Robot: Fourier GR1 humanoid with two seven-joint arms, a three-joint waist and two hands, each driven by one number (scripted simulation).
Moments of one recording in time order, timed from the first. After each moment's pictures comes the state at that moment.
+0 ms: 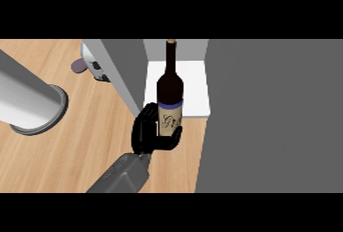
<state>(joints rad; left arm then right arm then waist) -0.45 0.00 -0.55 -0.83 0.96 0.29 -0.73 -0.10 -0.05 0.02 -2.40 -0.19 0.16 0.57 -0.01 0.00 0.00</state>
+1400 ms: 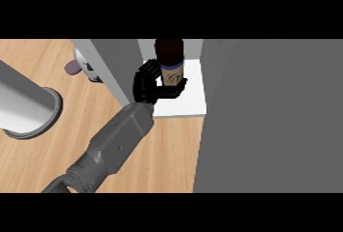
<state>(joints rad) -0.95 0.00 -0.45 -0.37 1.17 0.29 -0.68 -0.08 -0.04 0.03 -2.39 -0.21 0.18 0.50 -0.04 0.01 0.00</state>
